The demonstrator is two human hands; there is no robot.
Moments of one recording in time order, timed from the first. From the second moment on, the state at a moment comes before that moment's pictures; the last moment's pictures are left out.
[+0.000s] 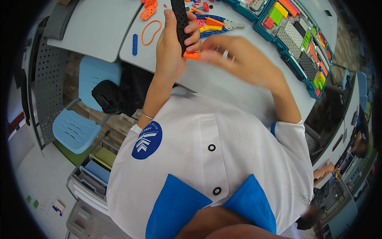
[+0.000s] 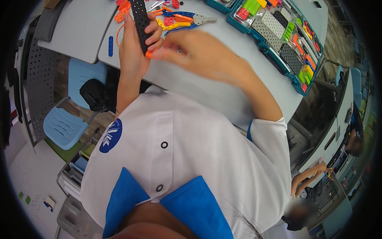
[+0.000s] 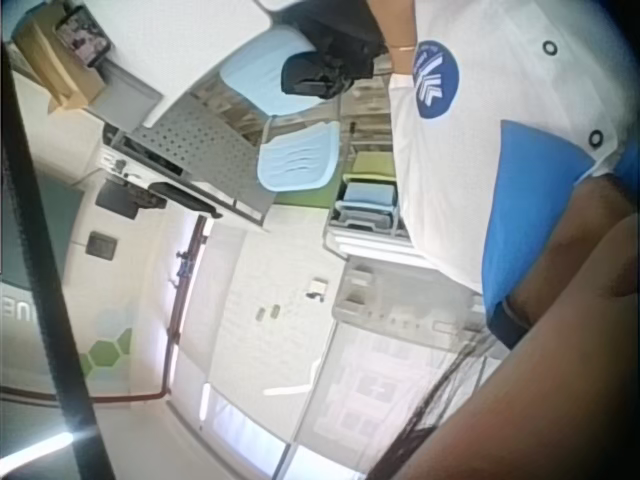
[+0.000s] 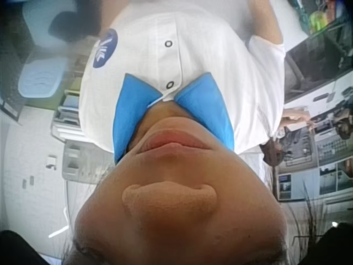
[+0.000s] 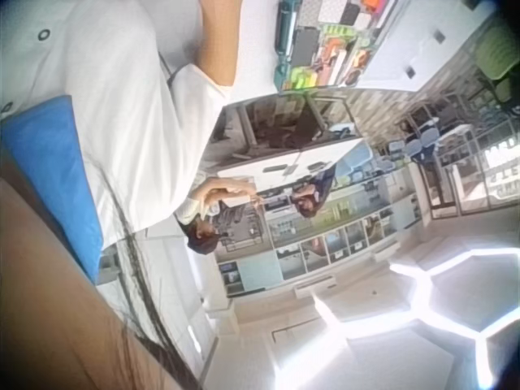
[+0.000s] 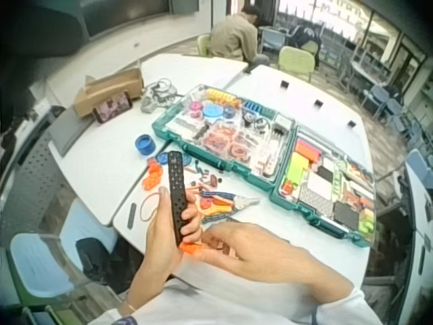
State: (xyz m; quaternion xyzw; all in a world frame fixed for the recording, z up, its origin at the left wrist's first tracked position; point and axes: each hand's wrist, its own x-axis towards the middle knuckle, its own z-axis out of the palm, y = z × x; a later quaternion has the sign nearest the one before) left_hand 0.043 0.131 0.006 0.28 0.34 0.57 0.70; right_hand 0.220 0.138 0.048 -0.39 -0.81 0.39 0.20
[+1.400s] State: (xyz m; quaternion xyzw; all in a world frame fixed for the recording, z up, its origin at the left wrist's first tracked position) left_hand 0.003 0.138 -0.006 0.32 0.43 0.63 0.56; right_hand 0.199 0.110 -0.022 -0.42 -0.88 -0.04 0.22
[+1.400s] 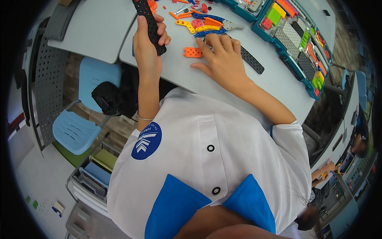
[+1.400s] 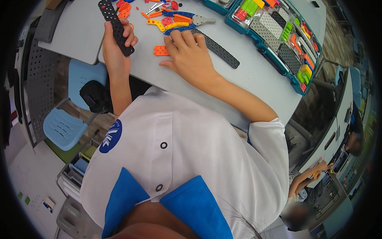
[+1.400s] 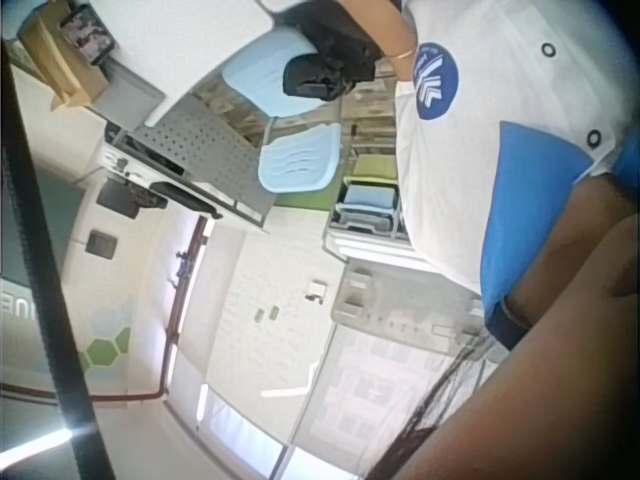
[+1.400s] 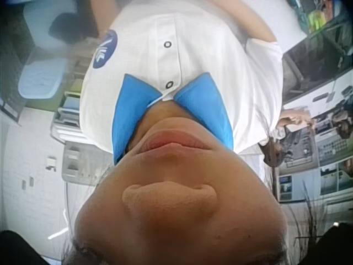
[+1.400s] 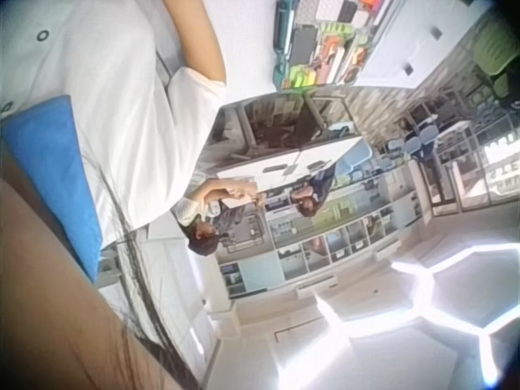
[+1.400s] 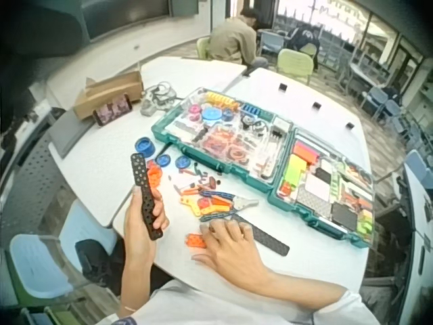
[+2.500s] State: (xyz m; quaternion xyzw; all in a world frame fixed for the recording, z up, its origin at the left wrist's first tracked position) left_hand 0.030 0.123 0.005 0.36 0.39 0.43 0.73; right_hand 0.330 0.192 0.054 -0.34 -0.67 0.61 0.26
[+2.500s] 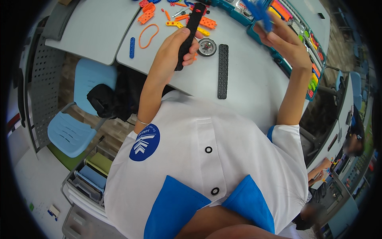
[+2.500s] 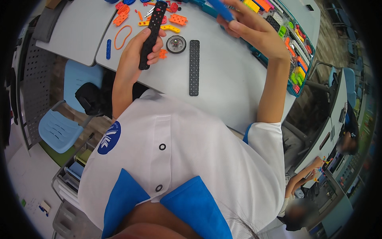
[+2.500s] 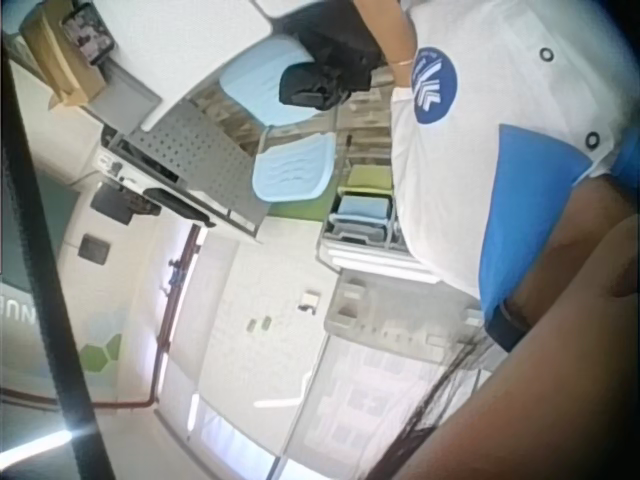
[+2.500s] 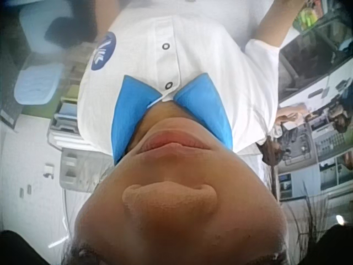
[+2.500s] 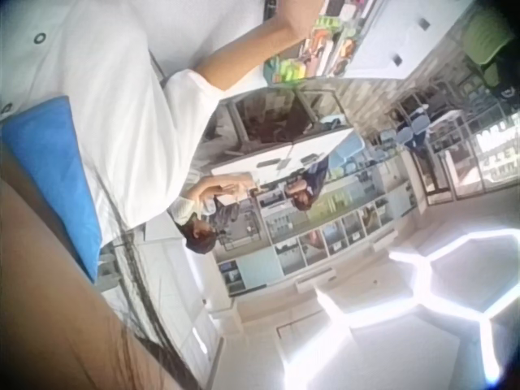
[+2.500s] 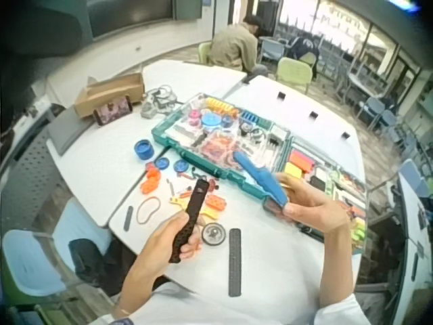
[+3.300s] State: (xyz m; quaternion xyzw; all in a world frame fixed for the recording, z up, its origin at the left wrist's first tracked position) left_hand 0.051 0.117 0.005 0.19 0.21 0.32 0.91; right_hand 0.277 0.166 0.056 -0.28 -0.80 0.26 0.46
